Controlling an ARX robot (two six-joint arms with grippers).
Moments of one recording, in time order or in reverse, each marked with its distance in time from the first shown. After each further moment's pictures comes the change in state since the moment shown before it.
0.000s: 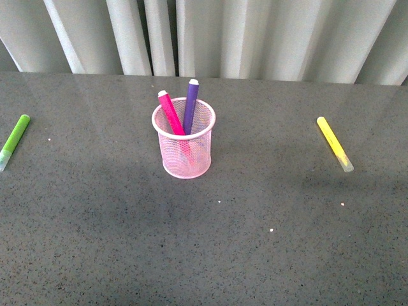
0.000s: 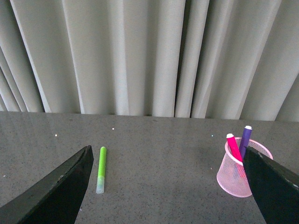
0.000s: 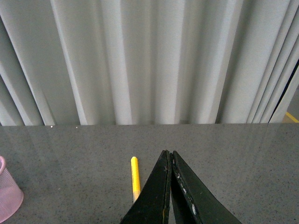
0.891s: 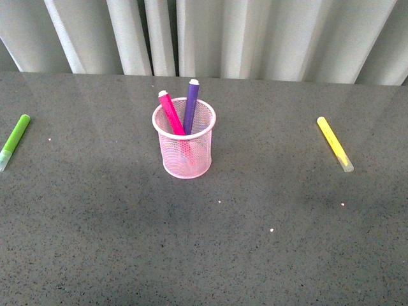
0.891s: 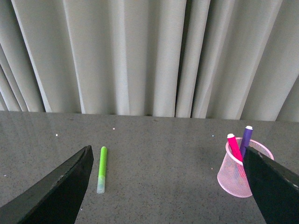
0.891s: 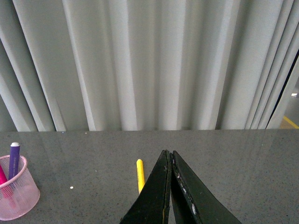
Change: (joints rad) left arm 0.000 0.000 0.000 0.000 0.000 0.000; right arm 0.000 -0.549 -0.011 -0.503 -0.002 0.000
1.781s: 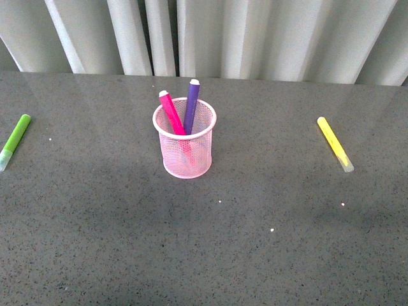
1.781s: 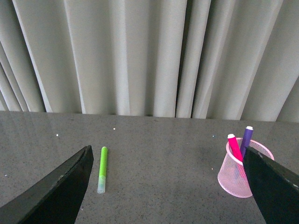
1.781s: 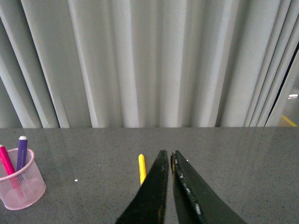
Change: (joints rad) left arm 0.000 0.000 0.000 0.000 0.000 0.000; right arm 0.000 -0.287 0.000 -0.292 0.000 0.000
